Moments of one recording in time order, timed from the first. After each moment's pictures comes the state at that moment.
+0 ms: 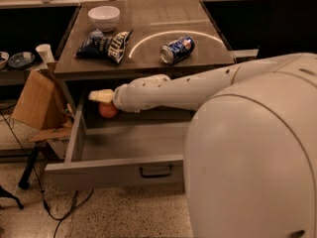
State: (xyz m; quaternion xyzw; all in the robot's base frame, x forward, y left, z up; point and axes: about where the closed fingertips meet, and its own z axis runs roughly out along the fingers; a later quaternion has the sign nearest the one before) arm 0.708 0.154 0.680 -0.01 0.91 0.30 0.29
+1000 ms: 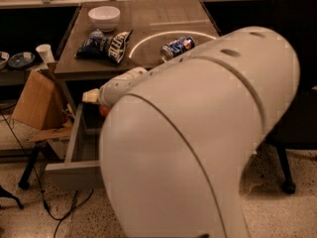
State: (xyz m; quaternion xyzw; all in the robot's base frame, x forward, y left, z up) arm 0.714 0.188 0.684 -0.02 0.92 0.25 0.31
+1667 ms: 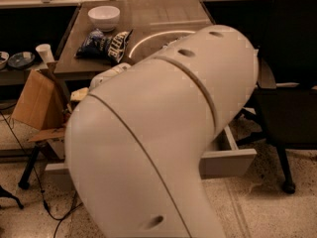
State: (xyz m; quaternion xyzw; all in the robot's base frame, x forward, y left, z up) arm 0.724 0.222 0.676 -0.03 0.93 0.24 0.29
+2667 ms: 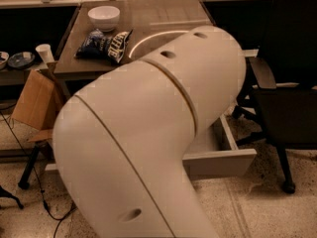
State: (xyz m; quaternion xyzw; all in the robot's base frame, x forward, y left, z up) arm 0.734 0.202 0.655 0.02 0.94 0.21 0.27
